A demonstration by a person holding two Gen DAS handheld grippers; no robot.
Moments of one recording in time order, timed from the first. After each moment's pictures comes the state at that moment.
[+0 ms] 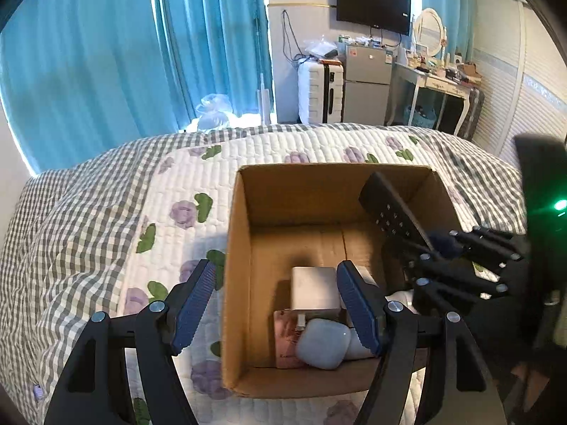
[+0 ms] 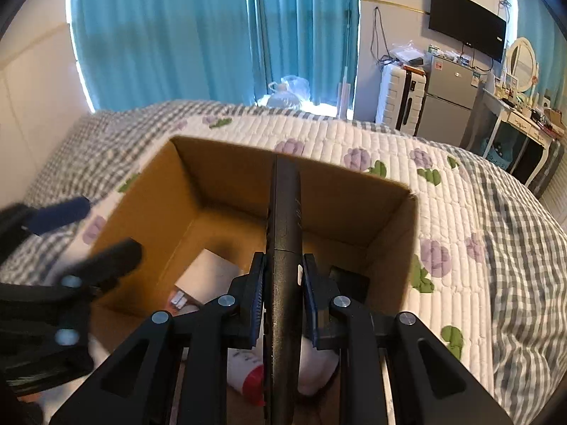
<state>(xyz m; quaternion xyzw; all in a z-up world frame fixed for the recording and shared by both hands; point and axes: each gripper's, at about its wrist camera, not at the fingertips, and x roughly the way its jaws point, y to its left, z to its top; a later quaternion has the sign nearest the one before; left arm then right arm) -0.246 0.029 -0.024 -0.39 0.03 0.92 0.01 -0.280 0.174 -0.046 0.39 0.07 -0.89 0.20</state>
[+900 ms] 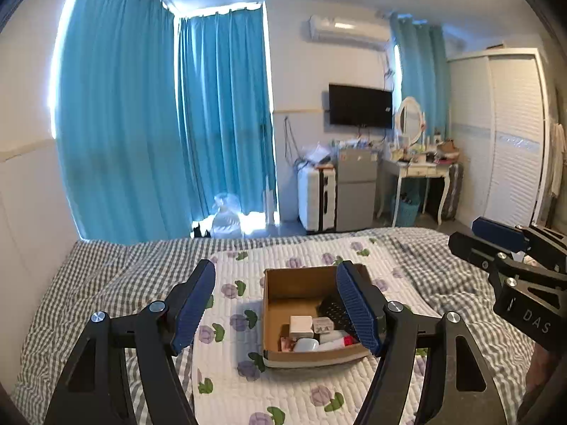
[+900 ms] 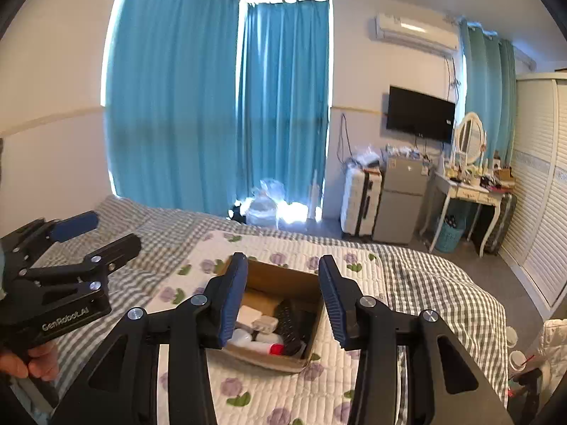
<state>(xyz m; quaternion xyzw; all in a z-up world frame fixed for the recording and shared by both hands) -0.044 0.021 0.145 -0.18 0.03 0.98 0.01 -0.046 0.224 0.163 0.19 0.05 -0.97 0.17</state>
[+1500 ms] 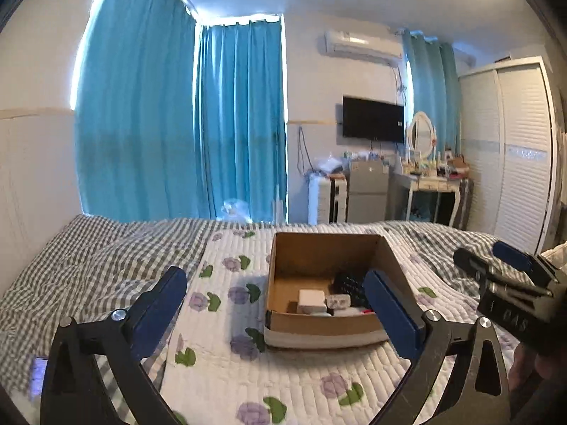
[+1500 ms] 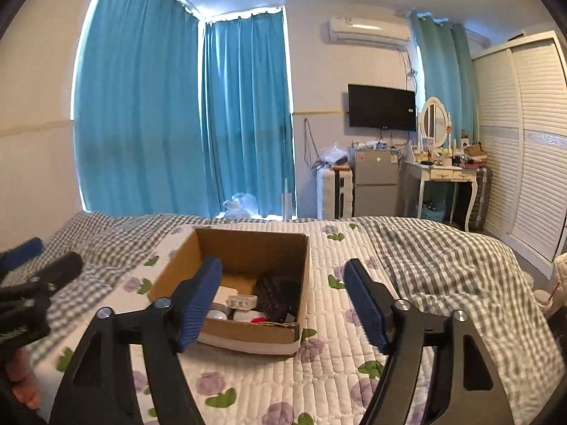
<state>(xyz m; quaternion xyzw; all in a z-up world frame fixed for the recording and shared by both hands) -0.052 0.013 0.011 -0.13 0.01 0.99 -0.02 -0.049 0.236 0.018 0.14 -0.01 -0.99 0.10</state>
